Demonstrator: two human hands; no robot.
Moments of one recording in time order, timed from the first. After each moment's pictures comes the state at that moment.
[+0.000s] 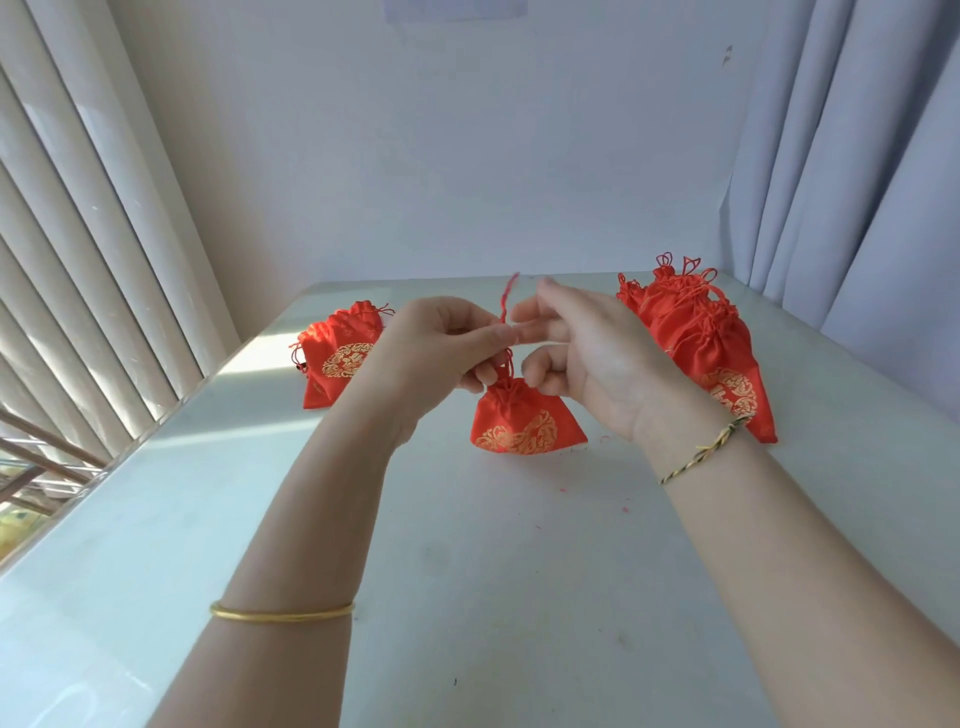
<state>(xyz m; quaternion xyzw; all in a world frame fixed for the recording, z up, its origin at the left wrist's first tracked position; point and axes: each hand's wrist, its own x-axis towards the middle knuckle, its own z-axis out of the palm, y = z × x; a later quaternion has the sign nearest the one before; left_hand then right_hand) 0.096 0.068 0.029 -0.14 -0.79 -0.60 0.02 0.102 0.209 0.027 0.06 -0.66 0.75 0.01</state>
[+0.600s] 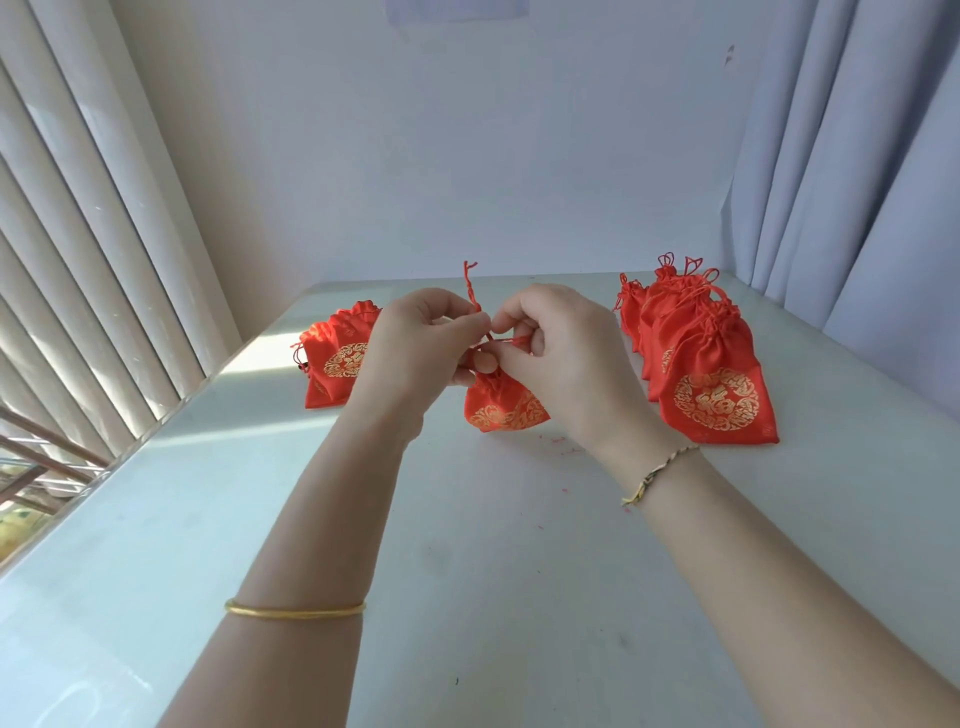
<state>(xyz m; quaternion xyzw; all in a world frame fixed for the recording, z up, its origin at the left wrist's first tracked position) 0.093 0.070 0.026 -0.06 -0.75 -0.65 0.08 0.097 0.197 0.007 0.19 -0.84 0.40 0.32</state>
